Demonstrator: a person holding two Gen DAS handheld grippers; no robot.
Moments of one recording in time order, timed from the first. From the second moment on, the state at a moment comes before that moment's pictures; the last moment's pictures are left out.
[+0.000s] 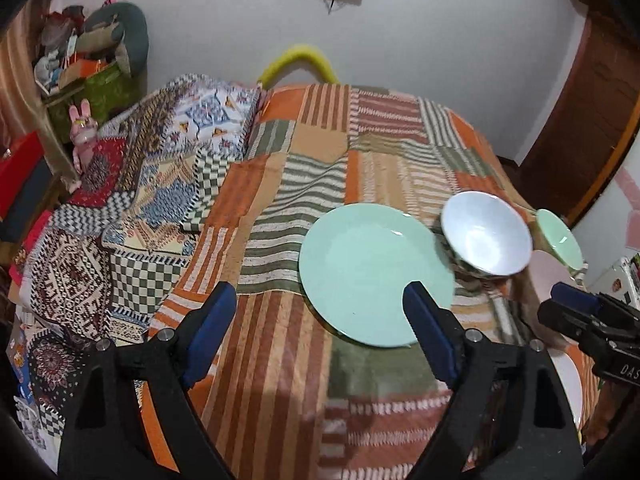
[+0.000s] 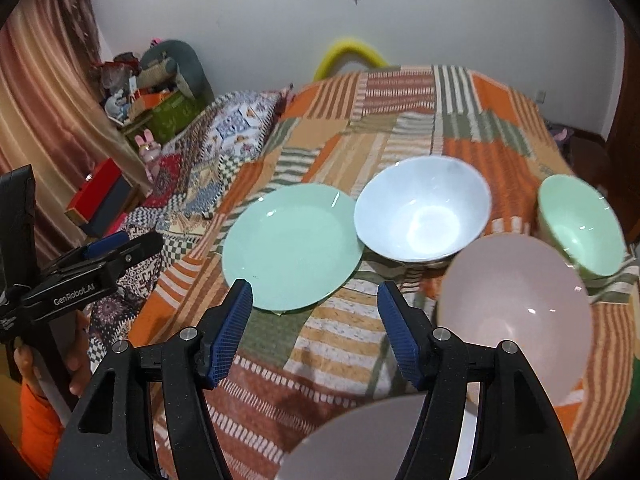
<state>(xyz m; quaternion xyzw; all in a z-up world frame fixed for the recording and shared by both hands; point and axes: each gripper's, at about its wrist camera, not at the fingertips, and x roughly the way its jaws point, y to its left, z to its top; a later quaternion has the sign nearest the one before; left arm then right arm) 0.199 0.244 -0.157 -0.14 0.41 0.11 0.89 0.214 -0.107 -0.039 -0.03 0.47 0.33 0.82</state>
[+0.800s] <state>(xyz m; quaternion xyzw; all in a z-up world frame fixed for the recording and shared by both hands) 0.302 0.289 -0.265 -0.20 0.50 0.04 0.84 0.276 -0.063 -0.122 -0.06 0.58 0.27 0.76</state>
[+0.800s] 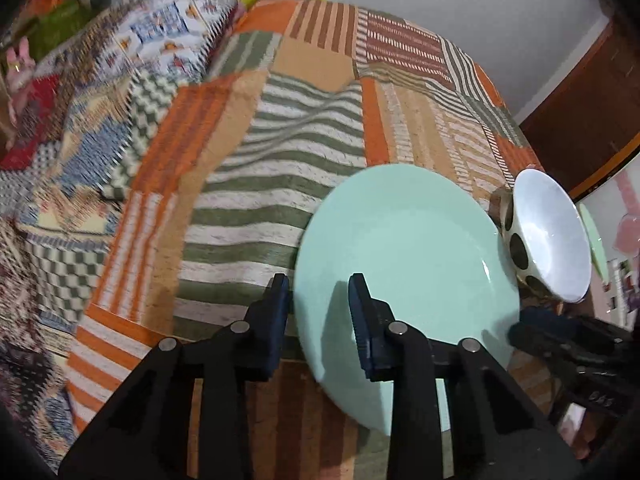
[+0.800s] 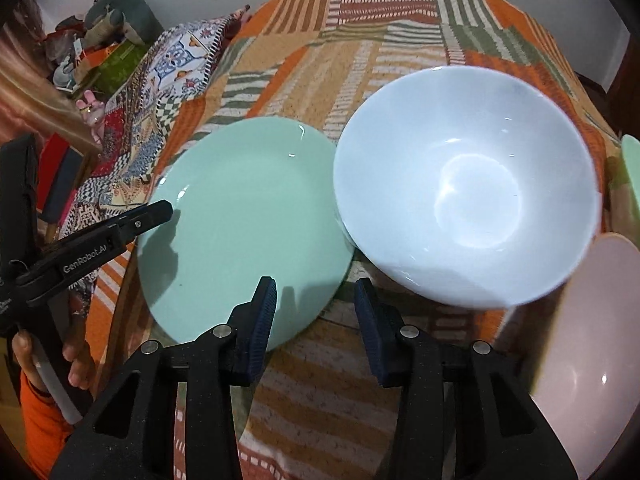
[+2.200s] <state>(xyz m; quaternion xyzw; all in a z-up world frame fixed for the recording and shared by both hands) 0.240 0.269 -0.250 -0.15 0.51 0.03 0.85 0.258 -0.050 -0.125 -0.10 0.59 0.30 0.74</state>
